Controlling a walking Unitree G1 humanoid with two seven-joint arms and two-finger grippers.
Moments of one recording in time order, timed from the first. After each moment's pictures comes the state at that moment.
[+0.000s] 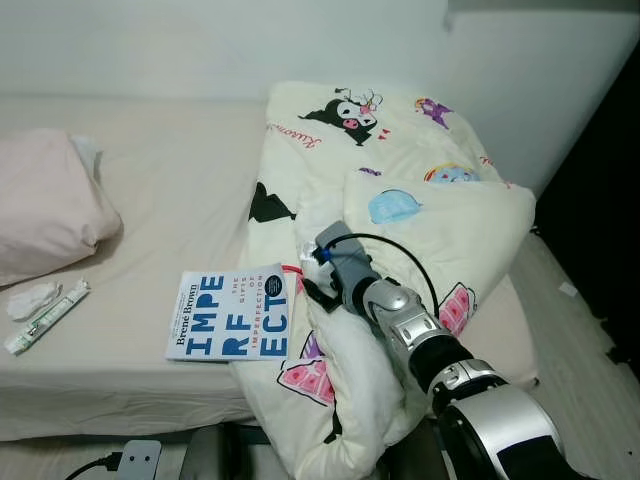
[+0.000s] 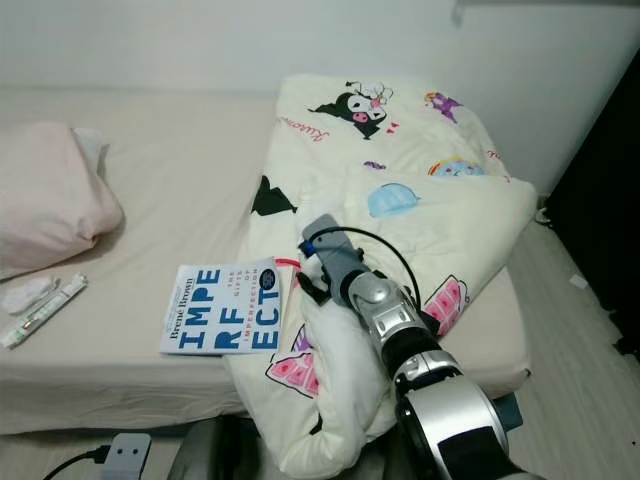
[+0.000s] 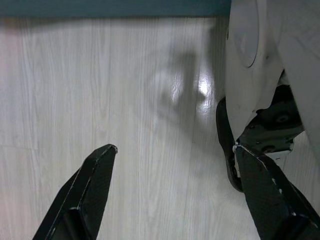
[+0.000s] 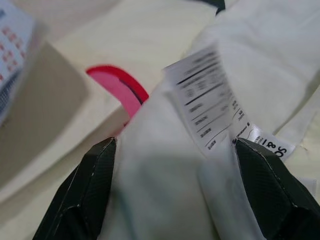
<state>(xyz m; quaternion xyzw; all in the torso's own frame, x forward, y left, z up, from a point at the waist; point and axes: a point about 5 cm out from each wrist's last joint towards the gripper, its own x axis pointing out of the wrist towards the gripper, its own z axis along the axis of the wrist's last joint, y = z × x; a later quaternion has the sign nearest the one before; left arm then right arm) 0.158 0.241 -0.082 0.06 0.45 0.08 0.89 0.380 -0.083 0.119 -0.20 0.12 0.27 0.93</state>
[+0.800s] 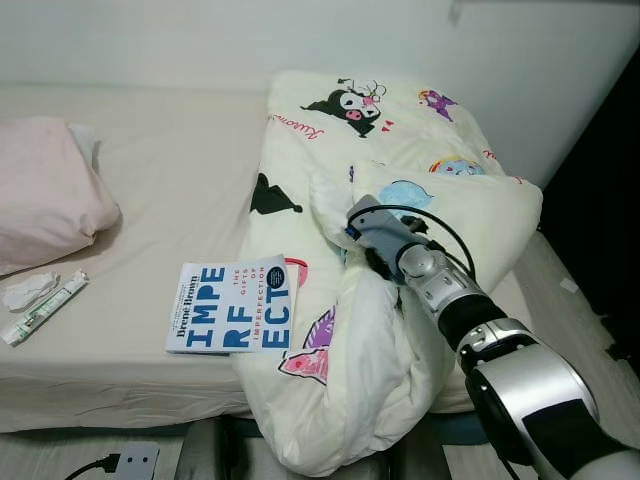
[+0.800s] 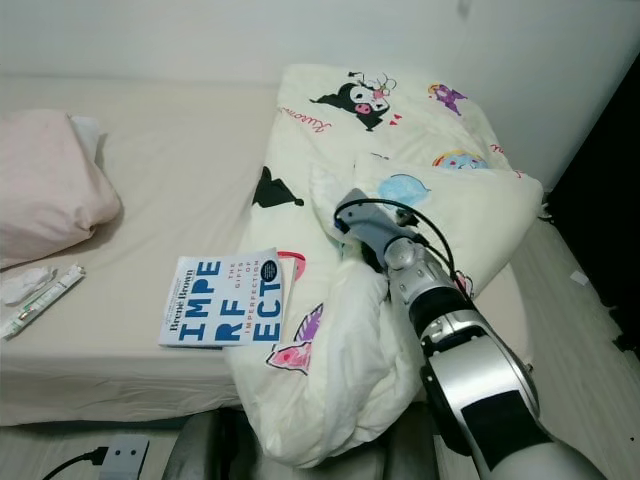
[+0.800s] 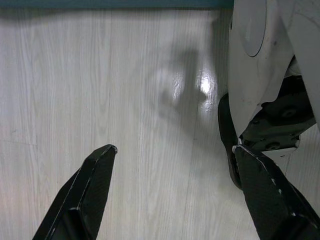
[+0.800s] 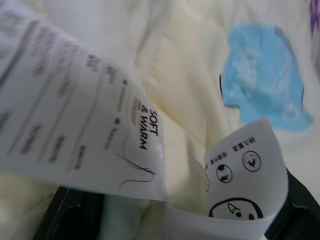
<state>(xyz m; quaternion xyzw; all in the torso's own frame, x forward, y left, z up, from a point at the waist) 0.159 0.240 -0.082 0.06 0.45 0.08 0.89 0.406 -0.152 0.160 -0.34 0.16 0.07 0.92</state>
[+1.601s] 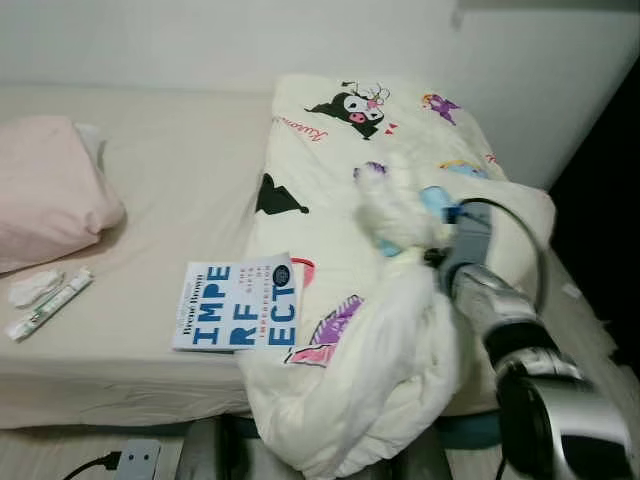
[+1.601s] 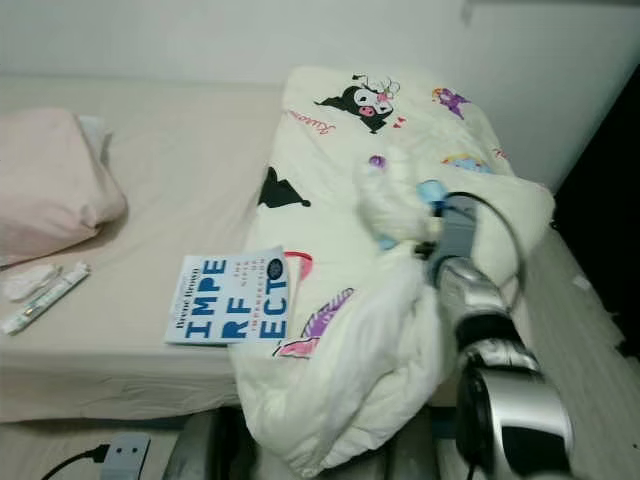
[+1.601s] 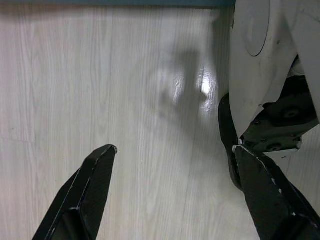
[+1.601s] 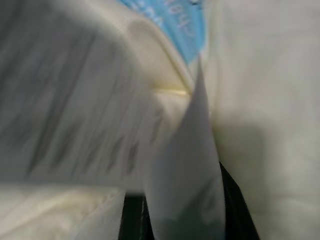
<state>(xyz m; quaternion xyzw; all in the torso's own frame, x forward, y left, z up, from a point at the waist) 0.163 0.236 -0.082 0.06 0.45 0.08 0.89 0.372 -0.247 0.146 0.07 0.13 -0.16 0.98</state>
